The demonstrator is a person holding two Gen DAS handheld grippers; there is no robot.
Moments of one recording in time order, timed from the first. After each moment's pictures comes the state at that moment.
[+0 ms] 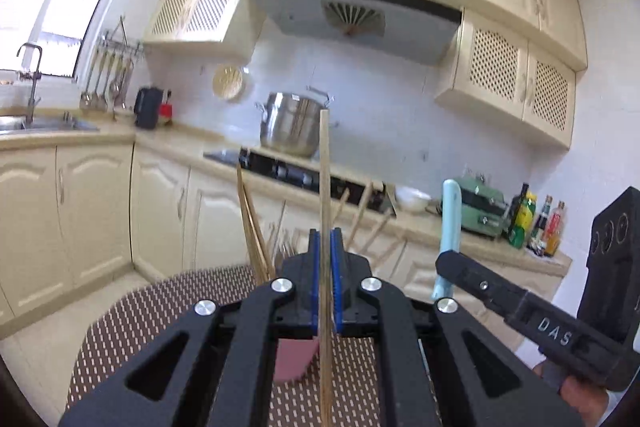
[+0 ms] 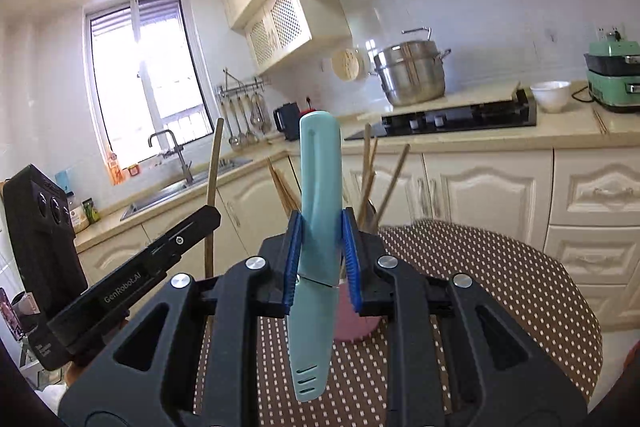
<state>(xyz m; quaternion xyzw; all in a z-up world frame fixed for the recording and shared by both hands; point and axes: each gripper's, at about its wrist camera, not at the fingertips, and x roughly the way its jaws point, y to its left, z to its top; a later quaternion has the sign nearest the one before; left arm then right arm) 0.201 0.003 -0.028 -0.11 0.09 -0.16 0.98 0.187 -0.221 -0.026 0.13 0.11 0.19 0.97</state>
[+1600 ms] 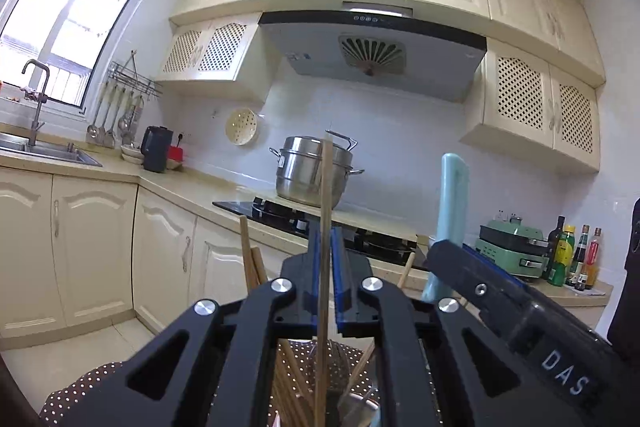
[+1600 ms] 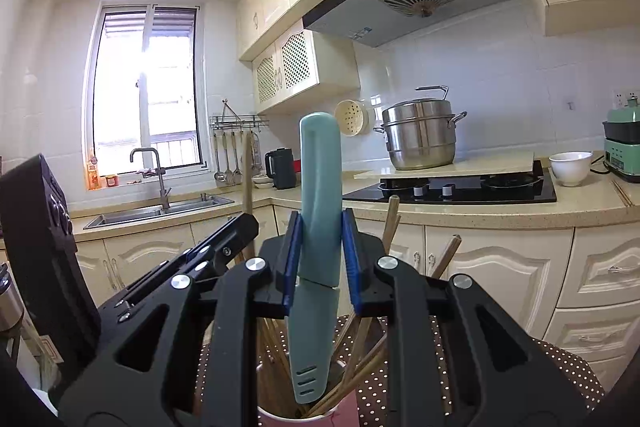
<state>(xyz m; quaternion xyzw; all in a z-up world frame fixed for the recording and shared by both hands) 0.314 0.001 -0.046 -0.12 0.01 -0.13 0.98 0.276 -0.179 -0.038 0.07 0.01 0.17 0.98</state>
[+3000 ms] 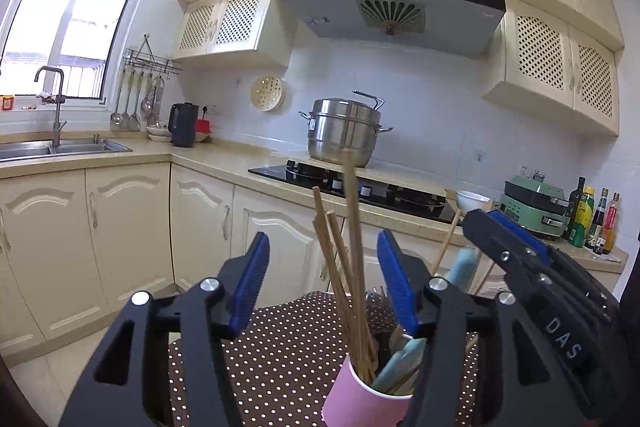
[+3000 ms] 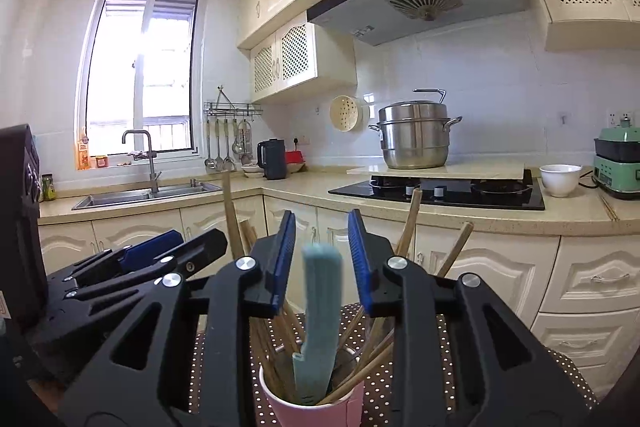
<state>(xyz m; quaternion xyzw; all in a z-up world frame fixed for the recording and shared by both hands) 0.293 0.042 -0.038 -0.08 0.10 -0.09 0.99 0.260 -0.162 -0.035 0.04 0.02 0.14 0.99</state>
